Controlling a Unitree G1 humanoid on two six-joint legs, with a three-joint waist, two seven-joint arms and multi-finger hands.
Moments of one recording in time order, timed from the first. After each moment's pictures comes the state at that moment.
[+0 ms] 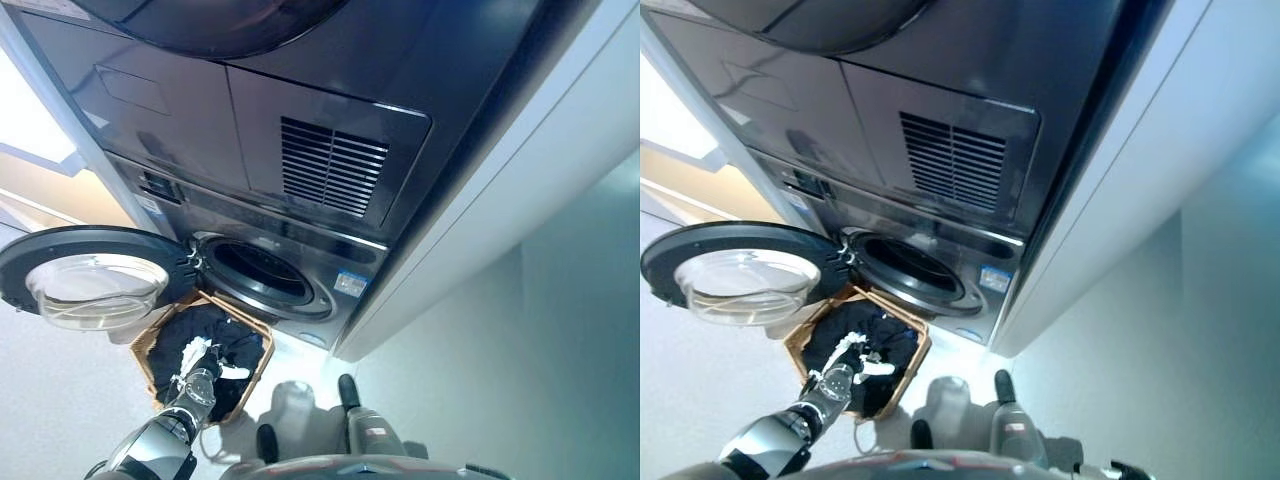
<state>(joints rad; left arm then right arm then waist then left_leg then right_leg) -0.34 0.28 -0.47 1.35 -0.01 -0.07 0.24 0.06 -0.32 0.09 1.43 0.25 -0.09 -0.07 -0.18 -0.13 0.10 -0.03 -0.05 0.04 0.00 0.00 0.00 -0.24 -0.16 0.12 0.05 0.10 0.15</state>
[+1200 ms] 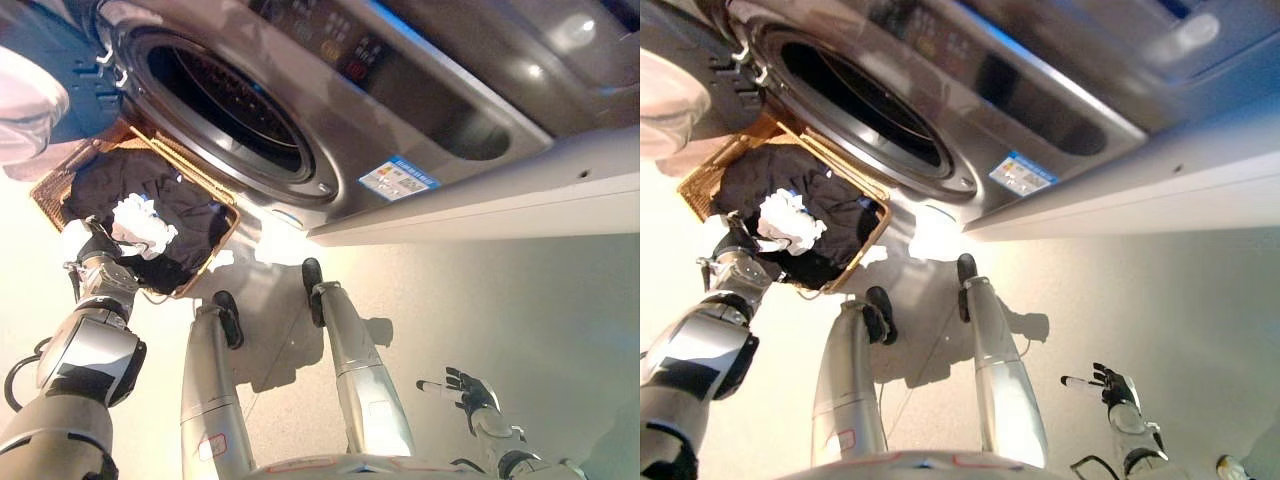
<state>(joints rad) -0.84 0.64 -0.38 1.48 0.00 0.00 0.44 -0.11 -0.35 0.18 1.29 0.30 -0.17 -0.10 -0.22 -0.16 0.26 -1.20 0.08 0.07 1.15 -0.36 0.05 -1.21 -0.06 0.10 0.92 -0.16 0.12</state>
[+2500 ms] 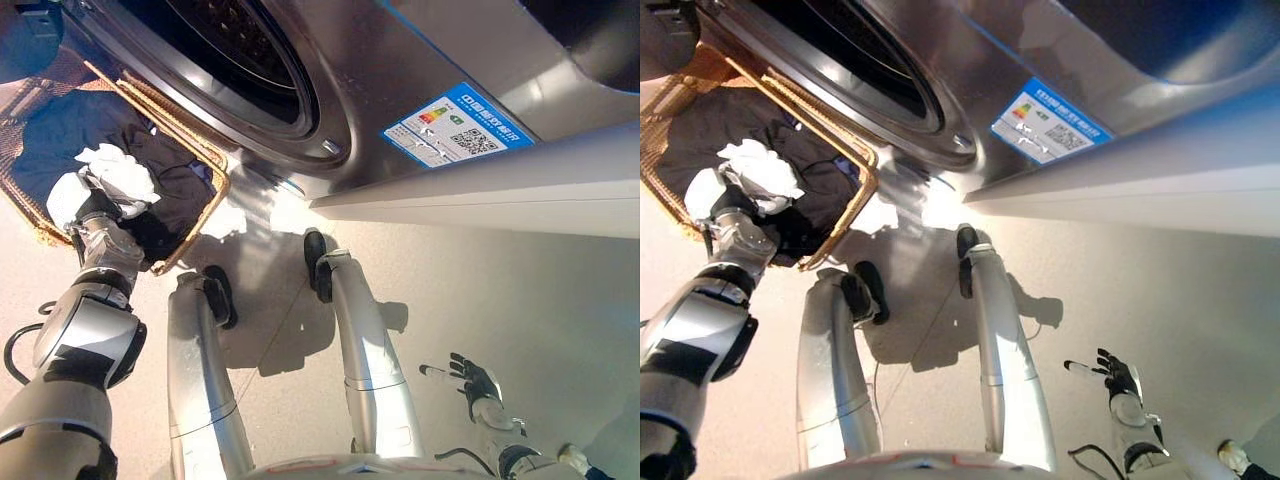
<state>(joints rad) -0.95 0.65 -0.46 1.41 0.00 0.00 0.53 -0.12 -0.36 0.19 1.25 0.38 -0.22 -0.13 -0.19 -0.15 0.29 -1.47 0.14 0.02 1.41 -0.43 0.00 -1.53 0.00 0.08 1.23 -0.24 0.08</state>
